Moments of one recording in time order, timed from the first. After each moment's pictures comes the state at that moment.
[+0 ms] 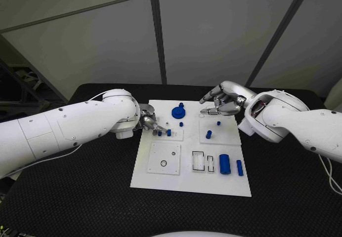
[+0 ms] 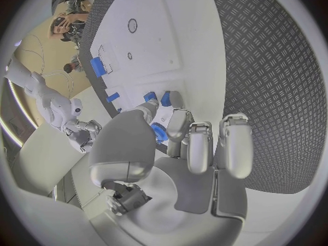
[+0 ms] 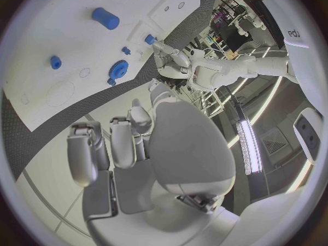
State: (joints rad) left arm 1.33 -0.67 -0.04 1.36 -1.08 0.21 -0.58; left_hand 1.01 -0.16 0.32 0.28 0.05 1.16 0.01 0.16 1.14 1.44 -0.04 1.11 1.31 1.47 -0.10 1.55 1.31 0.06 1.46 0.01 1.45 1.31; right arm 1.27 -0.83 0.04 1.55 -1.12 -0.26 -0.09; right_hand 1.44 -0.15 0.10 0.28 0.26 0.95 0.12 0.07 0.13 1.33 0.03 1.08 1.18 1.46 -0.04 1.37 1.28 0.01 1.47 0.07 1.56 1.31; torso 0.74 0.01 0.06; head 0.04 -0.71
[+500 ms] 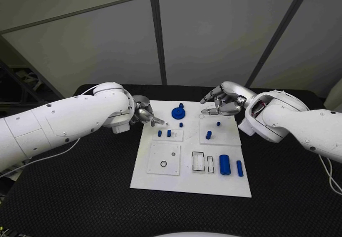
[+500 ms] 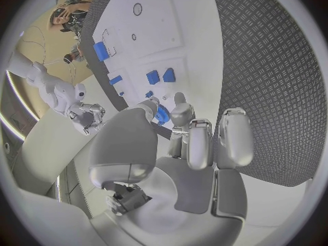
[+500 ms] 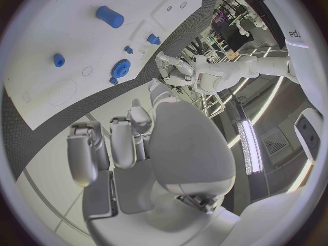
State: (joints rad) left arm 1.33 -0.71 0.02 1.37 -1.07 0.15 -0.56; left_hand 1.07 -0.17 0.30 0.29 0.05 1.10 0.04 0.10 1.11 1.33 -0.03 0.84 1.19 1.47 -0.09 1.44 1.31 0.06 1.38 0.03 1.33 1.30; right arm 1.27 -0.83 0.04 1.54 -1.12 -0.26 -0.09; right_hand 1.44 -0.15 0.10 0.28 0.26 0.95 0.12 0.07 0.13 1.33 0.03 1.08 1.18 1.46 -0.04 1.37 1.28 0.01 1.47 0.07 1.56 1.31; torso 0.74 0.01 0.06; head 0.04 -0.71
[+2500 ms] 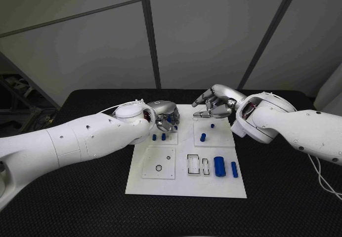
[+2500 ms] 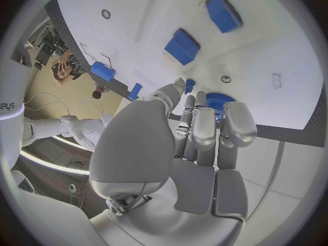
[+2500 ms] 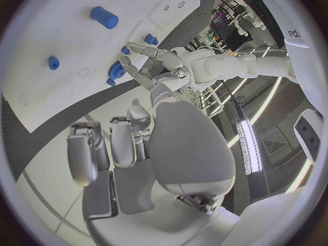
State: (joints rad) left arm 1.31 -0.50 -0.11 1.22 -1.43 -0.17 -0.08; left_hand 1.44 -0.22 0.43 0.08 0.06 1.02 0.12 0.07 0.30 1.11 0.07 0.15 0.17 1.46 -0.02 1.20 1.10 0.12 1.37 0.08 1.19 1.21; right arm 1.27 -0.82 0.04 1.55 -1.12 -0.26 -0.09; right_hand 1.44 -0.15 0.10 0.28 0.26 0.95 0.12 0.07 0.13 1.31 0.03 1.05 1.15 1.46 -0.04 1.37 1.27 0.01 1.47 0.07 1.55 1.31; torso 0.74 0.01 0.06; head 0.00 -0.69
